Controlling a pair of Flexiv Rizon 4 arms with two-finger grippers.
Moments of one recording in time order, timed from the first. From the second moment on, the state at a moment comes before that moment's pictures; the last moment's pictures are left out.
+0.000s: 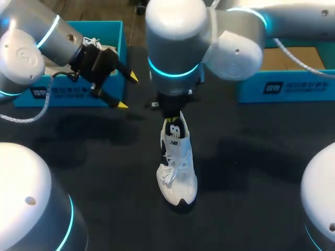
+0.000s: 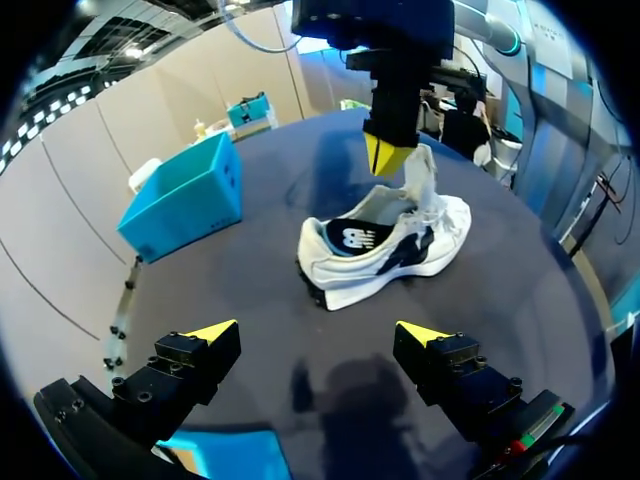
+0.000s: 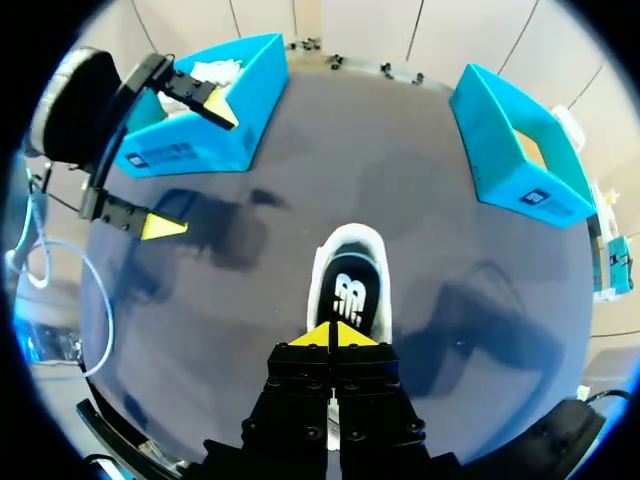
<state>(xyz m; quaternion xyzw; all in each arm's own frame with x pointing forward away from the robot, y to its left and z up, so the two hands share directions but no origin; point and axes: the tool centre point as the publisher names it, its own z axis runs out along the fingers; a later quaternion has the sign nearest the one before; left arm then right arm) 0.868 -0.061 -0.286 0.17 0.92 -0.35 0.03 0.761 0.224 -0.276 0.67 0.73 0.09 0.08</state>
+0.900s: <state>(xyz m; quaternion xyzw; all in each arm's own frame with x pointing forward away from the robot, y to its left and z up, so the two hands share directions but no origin) 0.834 -0.058 -0.290 0.19 0.92 -0.33 -0.01 0.754 0.205 -0.341 0.70 0.71 0.06 0.06</state>
